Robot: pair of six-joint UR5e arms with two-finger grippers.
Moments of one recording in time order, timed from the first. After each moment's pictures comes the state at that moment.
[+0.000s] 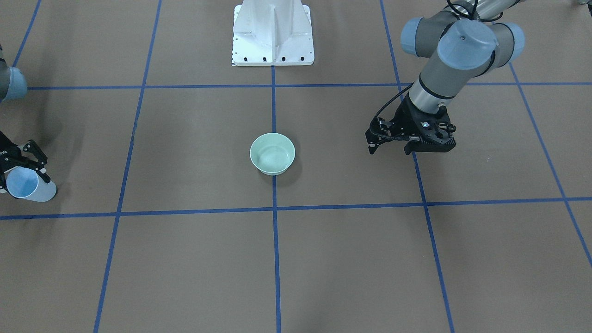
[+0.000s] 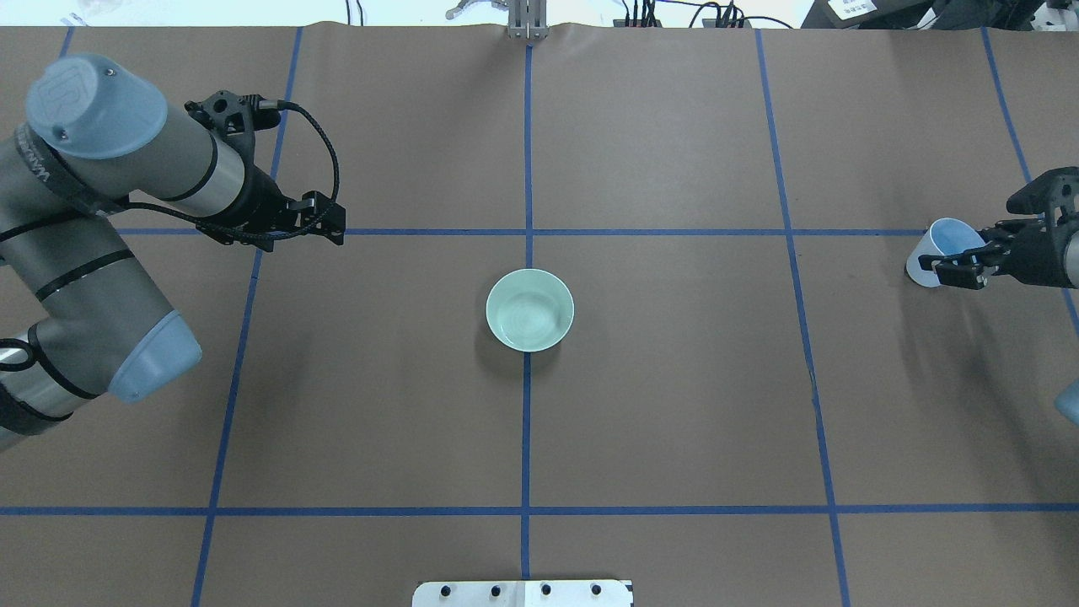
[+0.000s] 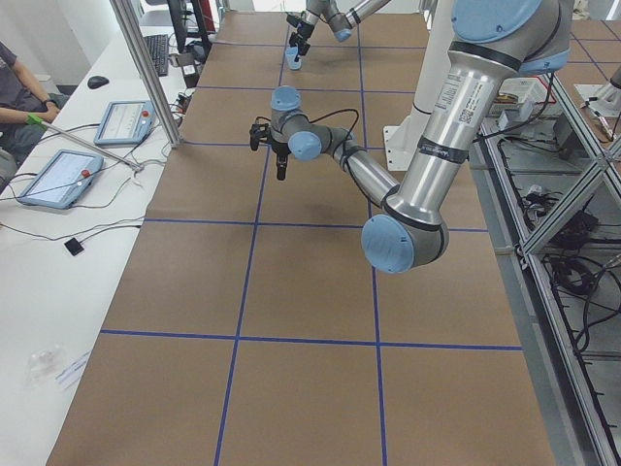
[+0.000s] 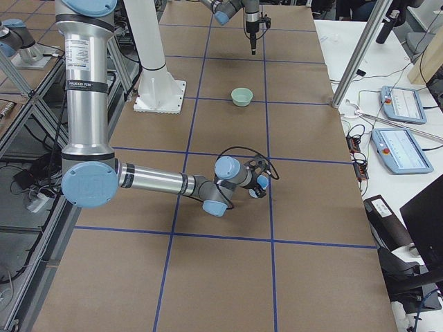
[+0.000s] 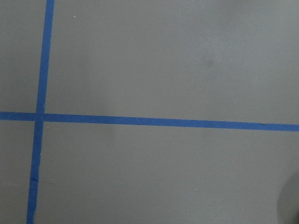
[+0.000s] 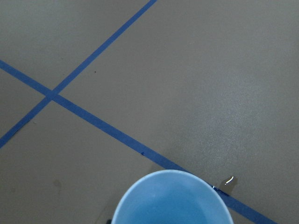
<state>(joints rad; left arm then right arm) -0.80 -1.97 -1.79 -1.81 -2.07 -1.10 1.01 -1.59 1.35 -0.21 2.00 0.50</state>
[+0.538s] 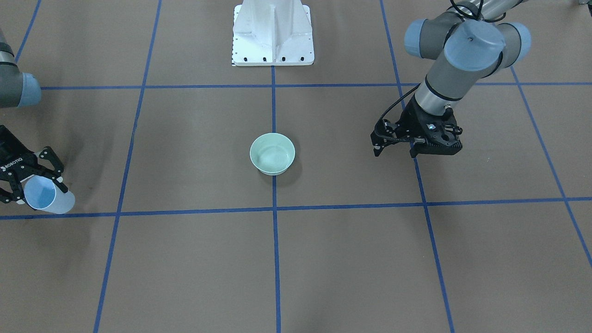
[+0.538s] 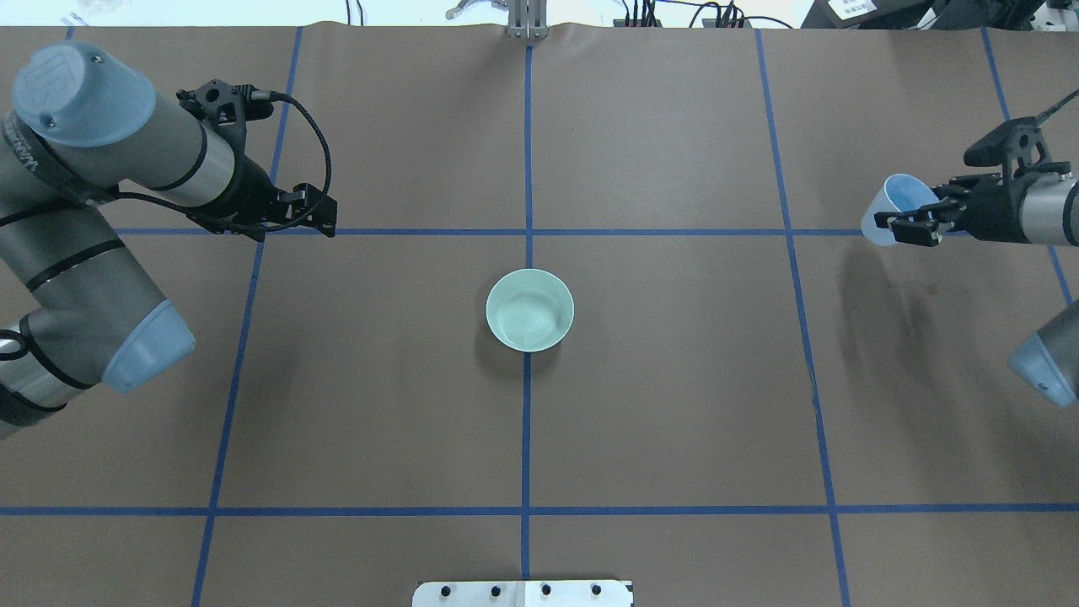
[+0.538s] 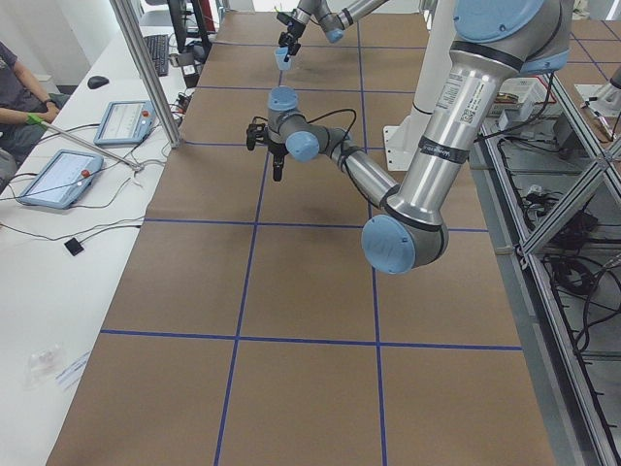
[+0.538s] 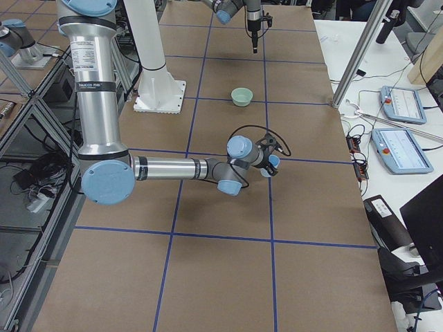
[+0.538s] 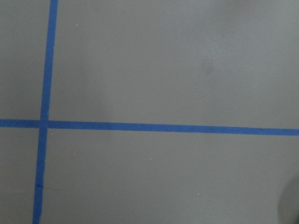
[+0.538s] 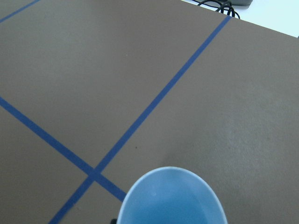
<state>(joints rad) -0.83 -1.97 -1.78 -1.80 -2.08 -1.03 1.01 -1.48 1.44 -0.36 2.00 0.51</state>
